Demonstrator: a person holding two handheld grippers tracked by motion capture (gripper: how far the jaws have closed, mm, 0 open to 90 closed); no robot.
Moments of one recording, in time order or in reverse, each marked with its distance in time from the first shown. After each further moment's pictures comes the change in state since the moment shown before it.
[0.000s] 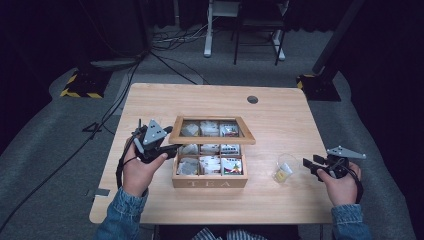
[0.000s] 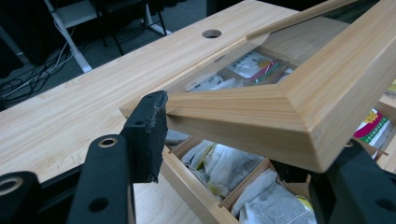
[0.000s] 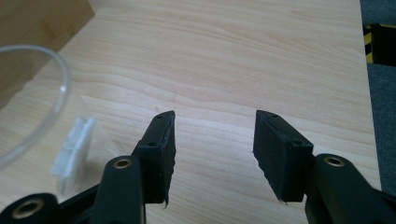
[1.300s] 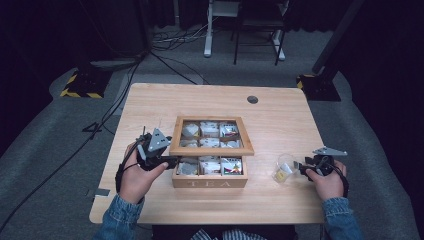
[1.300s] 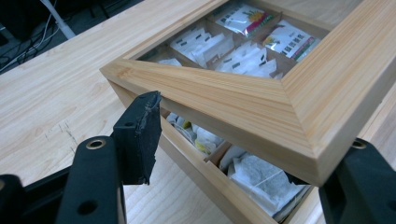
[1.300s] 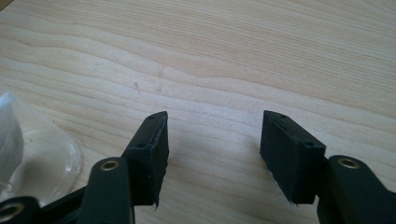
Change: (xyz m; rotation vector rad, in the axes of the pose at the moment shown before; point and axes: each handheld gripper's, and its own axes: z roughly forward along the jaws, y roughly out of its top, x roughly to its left) left arm -0.010 -0.014 0.000 0.136 -0.021 0.046; right arm -0.003 -0.013 0.047 0.086 0.005 -0.024
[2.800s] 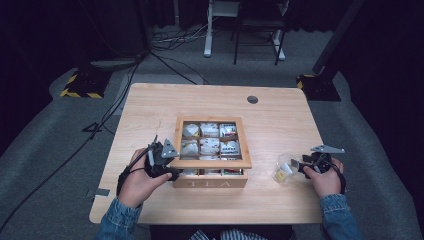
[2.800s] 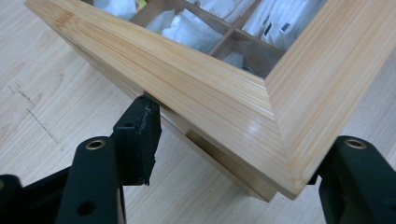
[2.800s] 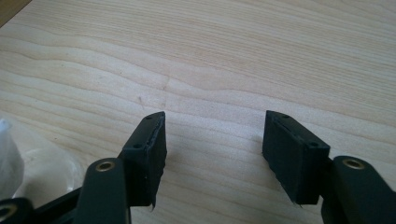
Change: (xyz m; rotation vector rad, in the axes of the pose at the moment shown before) left arm -0.015 -0.012 0.017 0.251 -0.075 0.085; right arm 0.001 0.005 0.009 -0.011 0.022 0.018
